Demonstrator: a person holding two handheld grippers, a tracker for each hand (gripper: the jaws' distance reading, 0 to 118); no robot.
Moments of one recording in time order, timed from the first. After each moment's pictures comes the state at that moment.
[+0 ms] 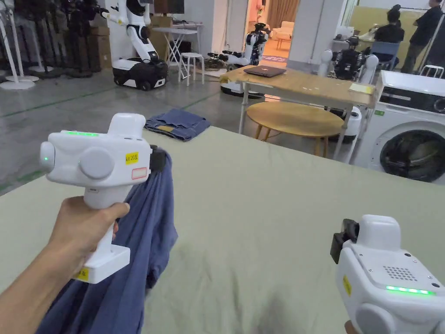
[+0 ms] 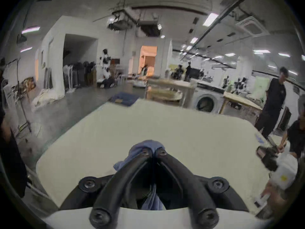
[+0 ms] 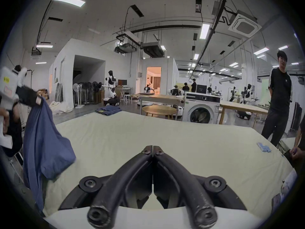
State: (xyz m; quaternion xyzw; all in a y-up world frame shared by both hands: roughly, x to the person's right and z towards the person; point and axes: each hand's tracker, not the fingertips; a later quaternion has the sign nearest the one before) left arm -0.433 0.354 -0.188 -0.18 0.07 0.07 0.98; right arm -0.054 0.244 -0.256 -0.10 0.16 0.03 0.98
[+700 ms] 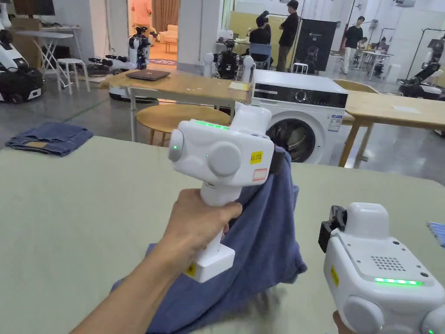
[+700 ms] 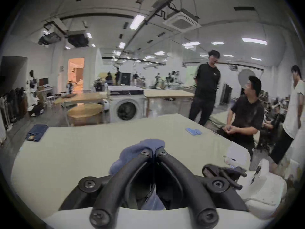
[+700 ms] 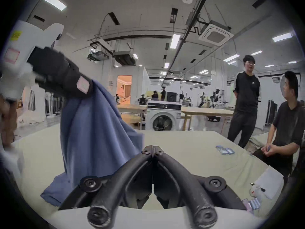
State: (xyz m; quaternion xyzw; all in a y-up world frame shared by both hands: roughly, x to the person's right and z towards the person) left arm -0.088 0.372 -0.294 -0.17 -0.26 0.01 0.95; right arm 0.114 0.278 -0.227 -0.06 0.01 0.02 1.00
